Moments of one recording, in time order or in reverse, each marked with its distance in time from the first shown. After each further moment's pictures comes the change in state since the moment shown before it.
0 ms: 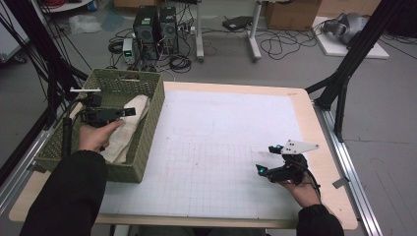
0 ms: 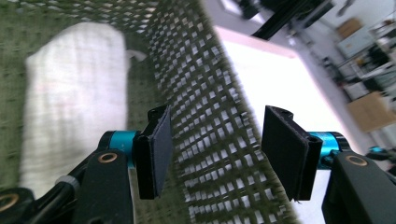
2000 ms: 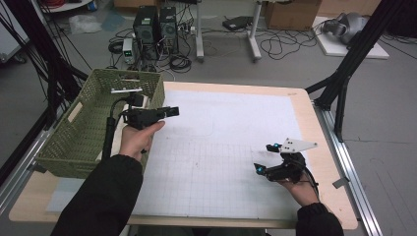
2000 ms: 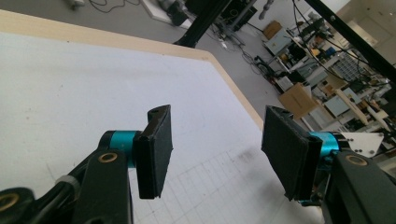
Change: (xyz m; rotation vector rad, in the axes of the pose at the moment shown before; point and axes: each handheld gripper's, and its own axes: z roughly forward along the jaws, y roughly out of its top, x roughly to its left) left arm -0.104 -0.019 0.055 -0.025 -0.252 0.057; right arm -0.001 0.005 0.004 -0.020 0.021 -0.014
